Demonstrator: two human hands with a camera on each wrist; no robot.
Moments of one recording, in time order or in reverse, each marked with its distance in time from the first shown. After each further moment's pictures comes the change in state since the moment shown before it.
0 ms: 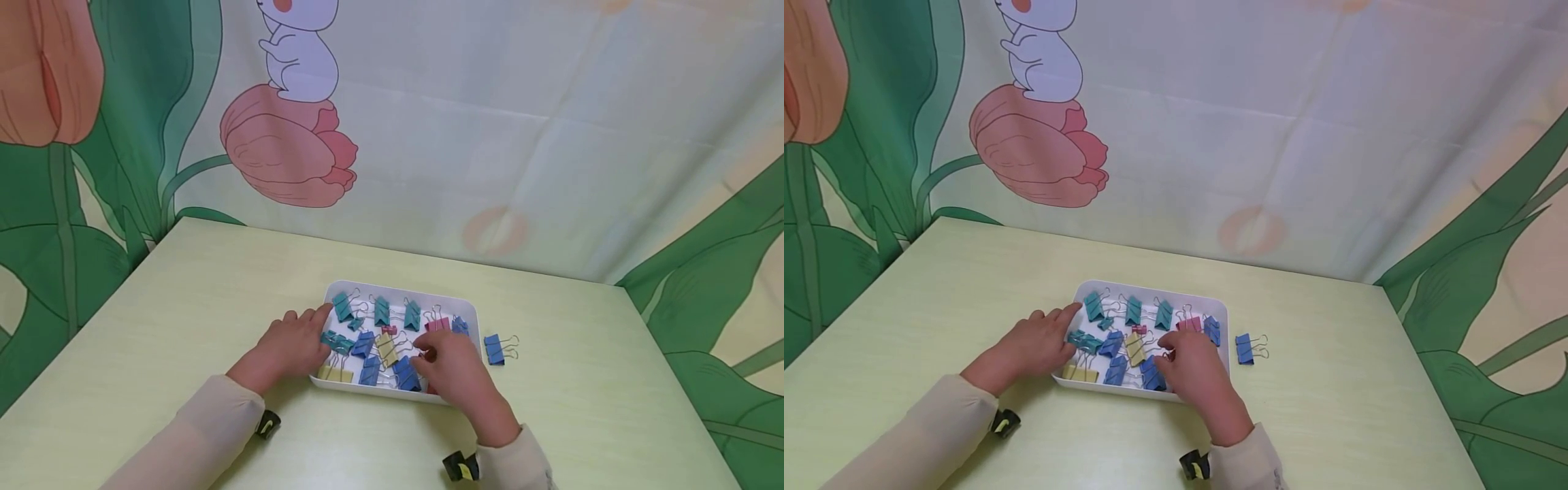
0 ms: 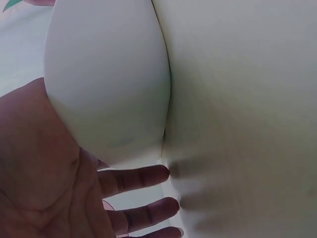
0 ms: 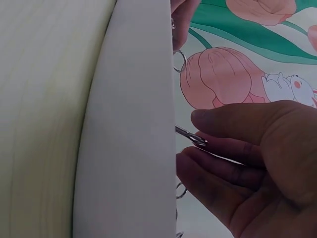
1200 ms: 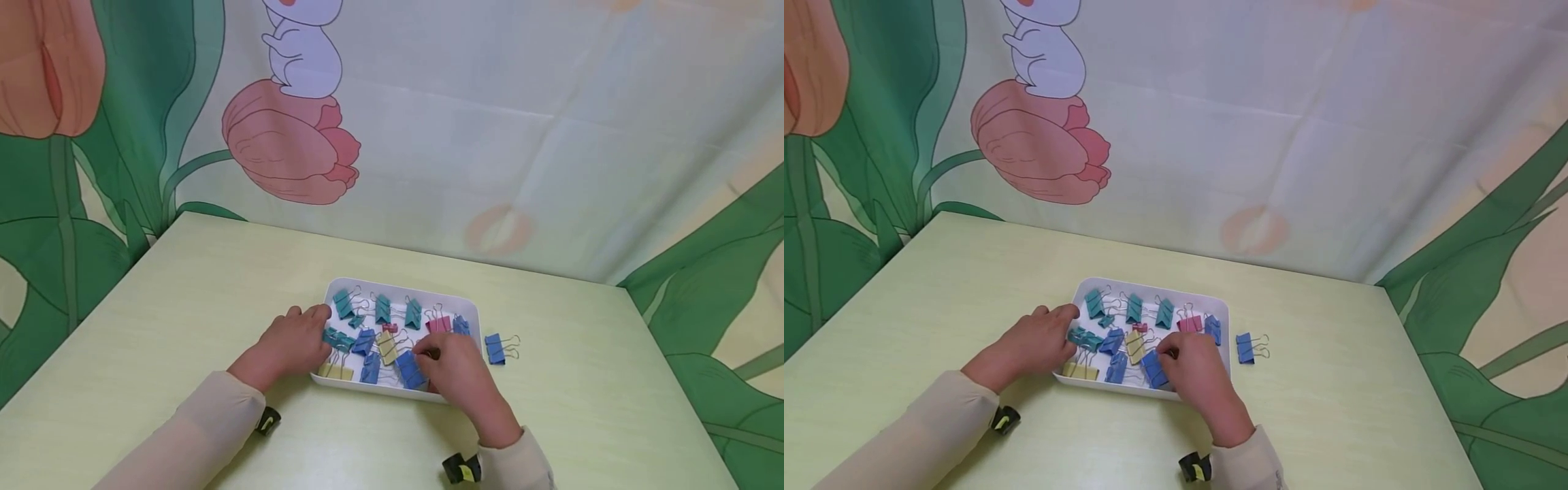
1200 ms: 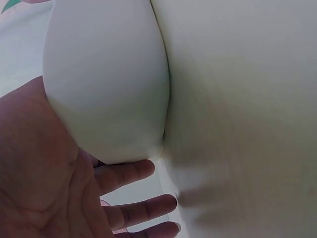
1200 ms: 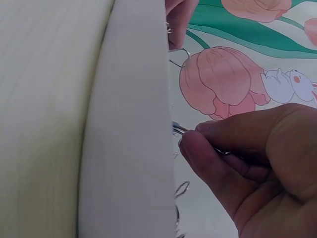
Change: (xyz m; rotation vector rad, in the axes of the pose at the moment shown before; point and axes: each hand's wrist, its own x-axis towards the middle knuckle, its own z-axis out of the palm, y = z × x) left_hand 0.001 0.000 0.000 -0.006 0.007 0.015; right_hand -0.003 0.000 -0.001 0.094 -0.010 0.017
